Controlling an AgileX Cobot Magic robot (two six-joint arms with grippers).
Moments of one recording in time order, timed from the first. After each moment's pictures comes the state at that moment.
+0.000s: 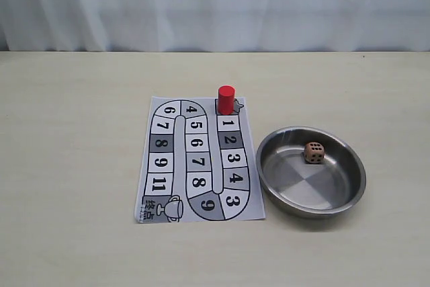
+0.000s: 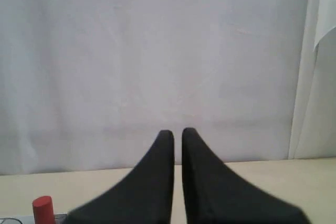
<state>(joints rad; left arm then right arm) -0.04 0.00 0.00 0.18 0.25 -0.18 -0.03 0.00 0.00 0.12 -0.10 -0.08</state>
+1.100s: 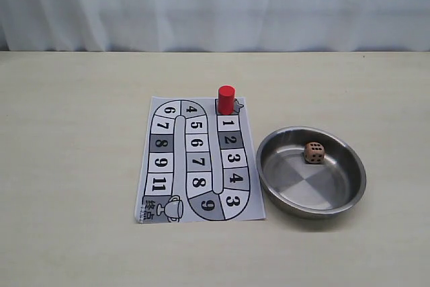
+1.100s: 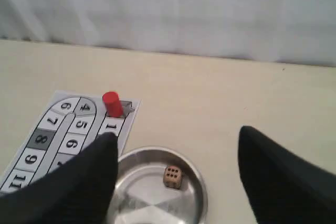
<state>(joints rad) -0.04 0.00 0.00 0.18 0.25 -0.18 -0.03 0.83 -0.92 0.34 0.72 -0.35</state>
